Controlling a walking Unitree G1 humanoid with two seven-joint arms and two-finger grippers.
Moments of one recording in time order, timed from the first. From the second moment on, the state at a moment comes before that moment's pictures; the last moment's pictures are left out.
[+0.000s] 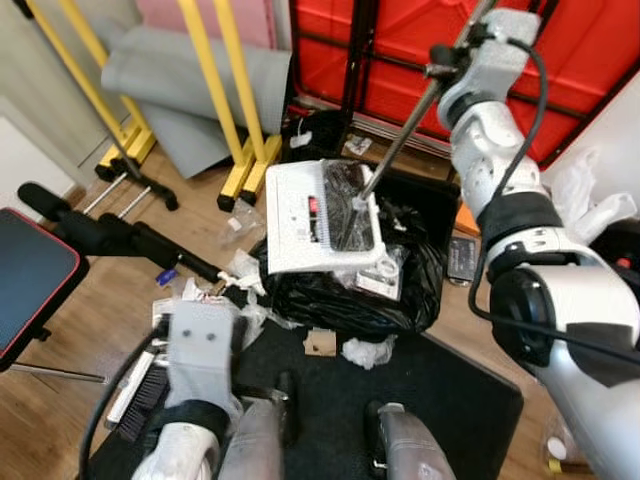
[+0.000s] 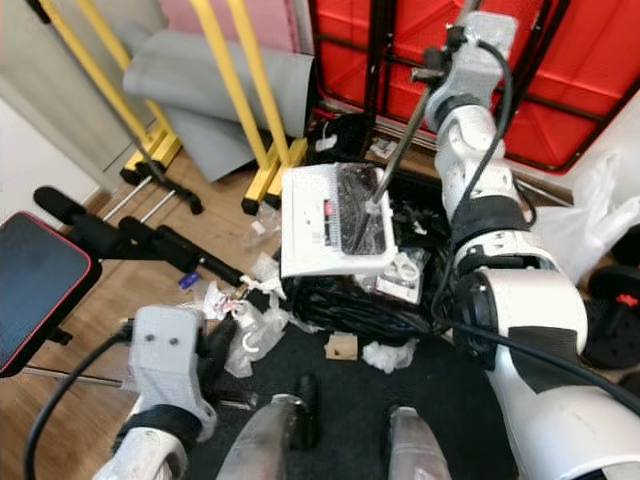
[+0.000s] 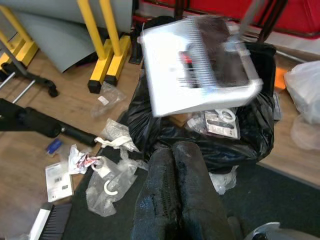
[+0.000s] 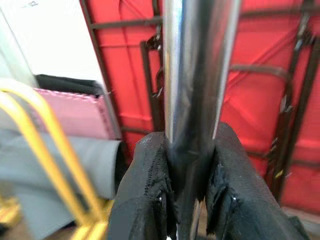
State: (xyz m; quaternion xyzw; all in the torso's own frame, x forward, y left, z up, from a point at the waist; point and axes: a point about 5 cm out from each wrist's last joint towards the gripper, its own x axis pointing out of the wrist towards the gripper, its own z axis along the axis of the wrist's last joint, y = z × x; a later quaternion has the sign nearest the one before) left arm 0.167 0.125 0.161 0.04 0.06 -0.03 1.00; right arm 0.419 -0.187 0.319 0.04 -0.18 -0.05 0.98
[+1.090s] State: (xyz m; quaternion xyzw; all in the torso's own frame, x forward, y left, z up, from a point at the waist) left arm 0.164 0.120 0.164 0.04 0.06 -0.05 1.00; right arm 0.420 -0.152 0.353 -0.29 -0.24 -0.07 0.92
